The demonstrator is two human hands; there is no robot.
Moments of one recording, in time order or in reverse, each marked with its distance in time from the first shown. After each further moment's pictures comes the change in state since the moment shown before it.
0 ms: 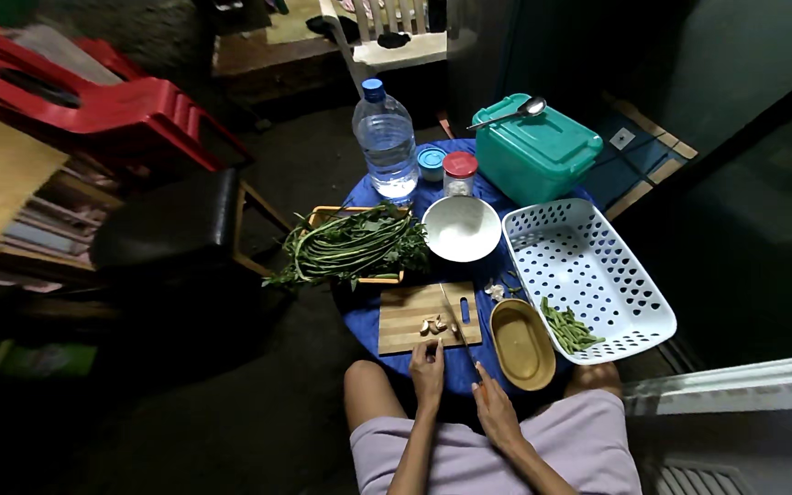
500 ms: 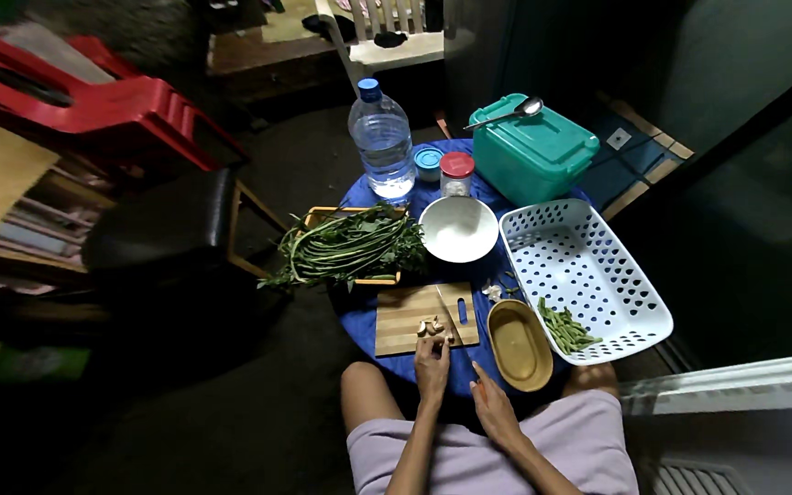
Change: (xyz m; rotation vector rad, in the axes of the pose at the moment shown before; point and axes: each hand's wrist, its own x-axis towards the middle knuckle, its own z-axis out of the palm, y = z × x) left_hand 0.005 0.013 0.008 0.022 -0.098 -0.010; right_hand 0.008 0.002 -0.006 0.029 -0.051 -0.005
